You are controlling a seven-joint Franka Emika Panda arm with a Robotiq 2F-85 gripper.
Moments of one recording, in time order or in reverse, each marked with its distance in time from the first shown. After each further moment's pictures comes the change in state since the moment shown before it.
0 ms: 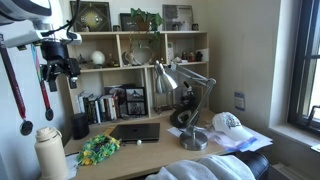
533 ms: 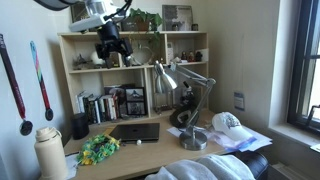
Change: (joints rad) arm -0.124 0.136 -0.249 0.190 -0.058 0.253 -0.178
